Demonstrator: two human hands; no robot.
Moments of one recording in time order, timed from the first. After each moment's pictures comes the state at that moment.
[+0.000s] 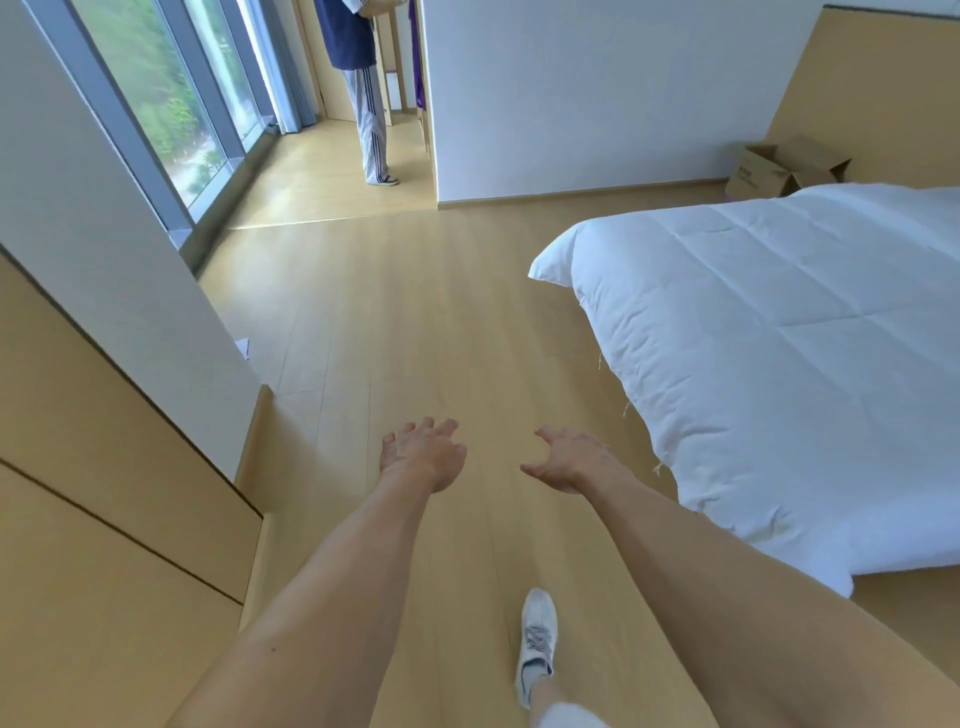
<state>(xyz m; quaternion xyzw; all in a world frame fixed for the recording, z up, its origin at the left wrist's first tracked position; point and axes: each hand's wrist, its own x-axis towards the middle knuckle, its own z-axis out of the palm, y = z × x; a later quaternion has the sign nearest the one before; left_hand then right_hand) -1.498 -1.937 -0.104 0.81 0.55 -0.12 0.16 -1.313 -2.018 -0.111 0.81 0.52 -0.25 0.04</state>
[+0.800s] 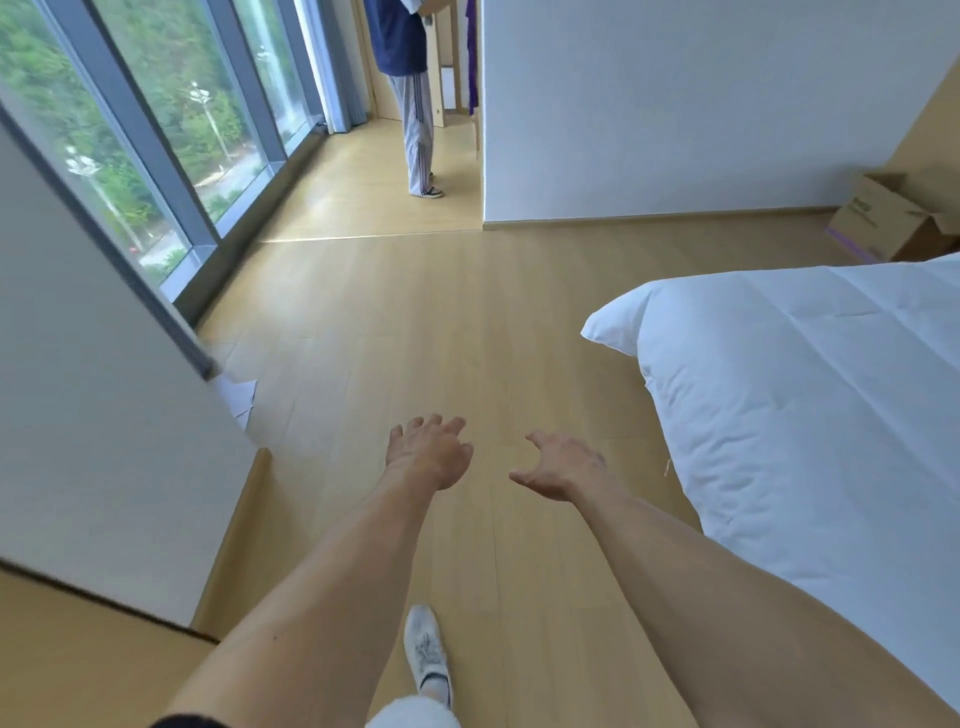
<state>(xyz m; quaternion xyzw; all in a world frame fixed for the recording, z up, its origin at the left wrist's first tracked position) -1.351 -1.528 -0.107 0.80 0.57 -0.13 0.15 -1.177 -1.593 -0.121 0.78 0.57 -0.25 0.04</state>
